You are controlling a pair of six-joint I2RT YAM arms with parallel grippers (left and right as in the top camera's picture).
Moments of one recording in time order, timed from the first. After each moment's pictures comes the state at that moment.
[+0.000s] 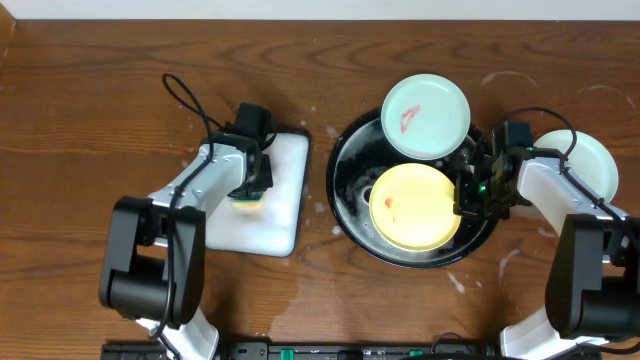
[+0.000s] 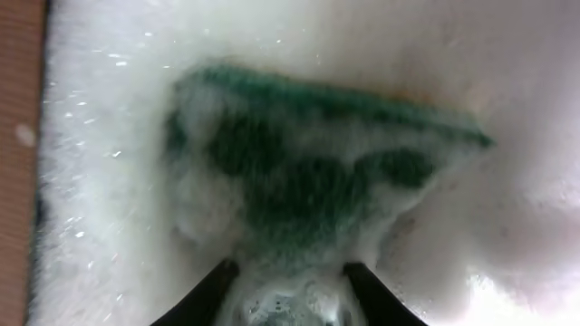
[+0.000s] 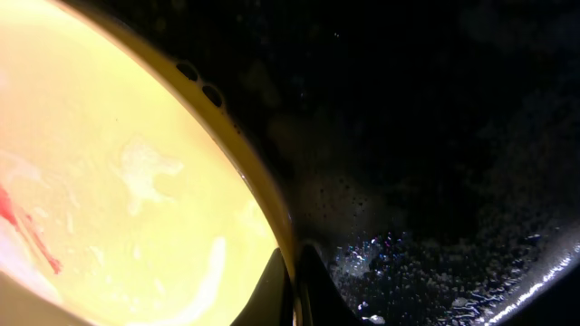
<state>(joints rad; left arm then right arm) -0.22 1.84 1.09 -0.65 -0.17 -0.38 -0.04 1.76 0.97 -0.76 -0.27 0.11</state>
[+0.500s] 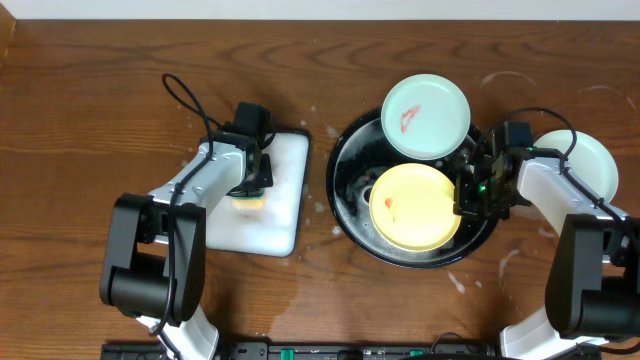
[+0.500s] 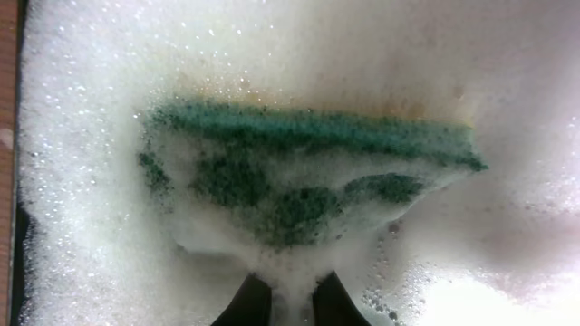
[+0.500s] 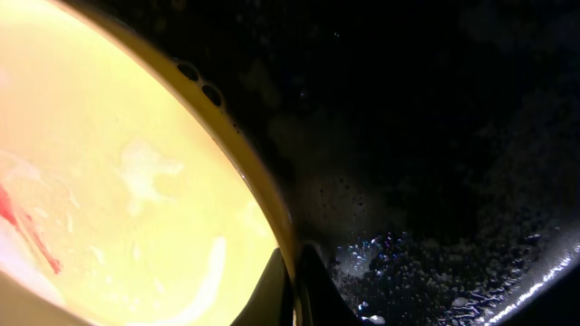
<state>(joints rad) -0.21 1.85 1.09 -0.66 -0.15 -0.37 -0.04 1.76 0.97 -0.76 -0.27 0.11</state>
